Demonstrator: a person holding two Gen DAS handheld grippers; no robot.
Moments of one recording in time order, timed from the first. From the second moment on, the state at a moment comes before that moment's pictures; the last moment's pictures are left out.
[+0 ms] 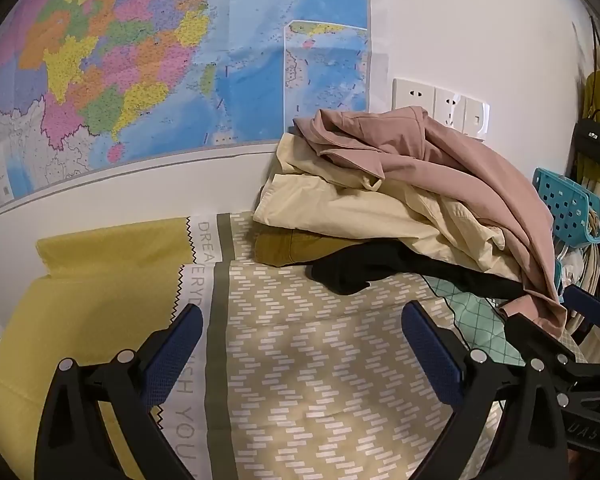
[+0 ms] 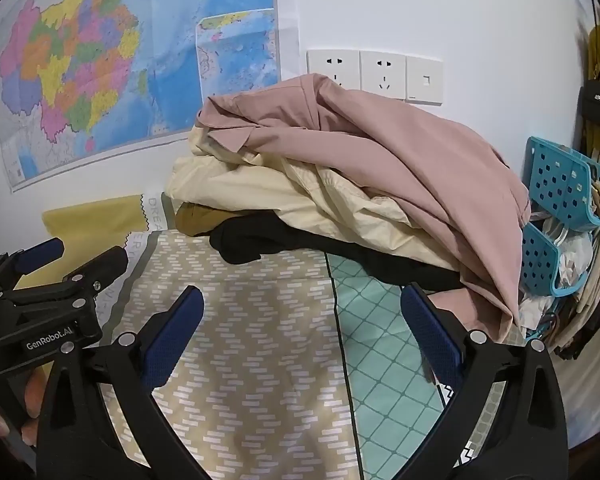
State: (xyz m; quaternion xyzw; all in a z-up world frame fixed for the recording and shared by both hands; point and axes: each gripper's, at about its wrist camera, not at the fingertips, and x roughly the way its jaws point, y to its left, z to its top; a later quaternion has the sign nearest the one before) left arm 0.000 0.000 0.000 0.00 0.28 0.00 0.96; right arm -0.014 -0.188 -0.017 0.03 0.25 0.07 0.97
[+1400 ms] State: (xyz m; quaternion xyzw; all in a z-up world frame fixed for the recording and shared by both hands) left arm 0.016 -0.008 -0.002 0.02 0.28 0.00 0.96; right arm 0.005 -0.183 -0.010 0.00 0.25 0.08 0.97
